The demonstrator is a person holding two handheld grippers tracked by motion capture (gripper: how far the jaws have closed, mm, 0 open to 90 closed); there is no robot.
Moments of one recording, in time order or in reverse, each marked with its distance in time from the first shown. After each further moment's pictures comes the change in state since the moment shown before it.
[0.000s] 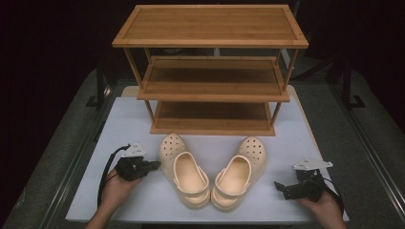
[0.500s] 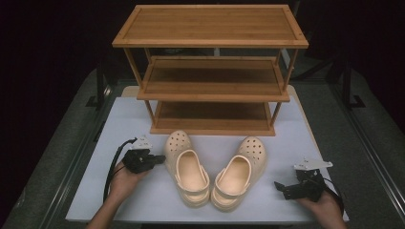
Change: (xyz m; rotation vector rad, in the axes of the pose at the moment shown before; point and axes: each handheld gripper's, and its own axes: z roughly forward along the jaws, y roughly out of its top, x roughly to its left) left arm 0.009 0.020 0.018 0.010 0.002 -0.001; right arm 0.000 0.000 0.000 -0.001 0.000 -0.001
